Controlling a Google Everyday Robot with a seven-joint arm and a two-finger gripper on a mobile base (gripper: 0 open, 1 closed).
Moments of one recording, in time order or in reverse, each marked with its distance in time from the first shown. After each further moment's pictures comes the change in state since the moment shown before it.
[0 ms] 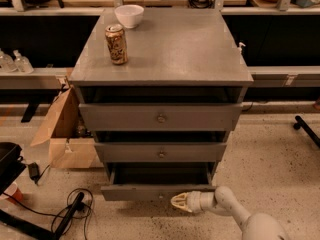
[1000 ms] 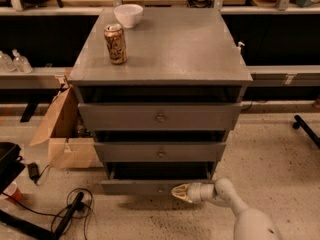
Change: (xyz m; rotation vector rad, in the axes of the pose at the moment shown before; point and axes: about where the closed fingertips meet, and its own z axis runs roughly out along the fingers) arm -0.005 -0.046 -0.006 0.040 0.000 -0.016
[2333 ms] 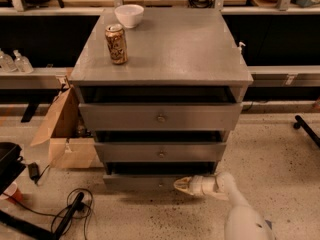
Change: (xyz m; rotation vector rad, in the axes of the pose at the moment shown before) arm -0.006 -0.043 -0.005 0.041 0.001 -0.018
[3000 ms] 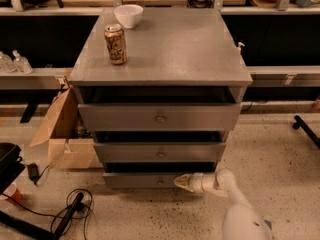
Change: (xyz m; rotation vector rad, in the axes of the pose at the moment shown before) arm -0.002 -0.010 -0.001 0.011 0.000 -0.005
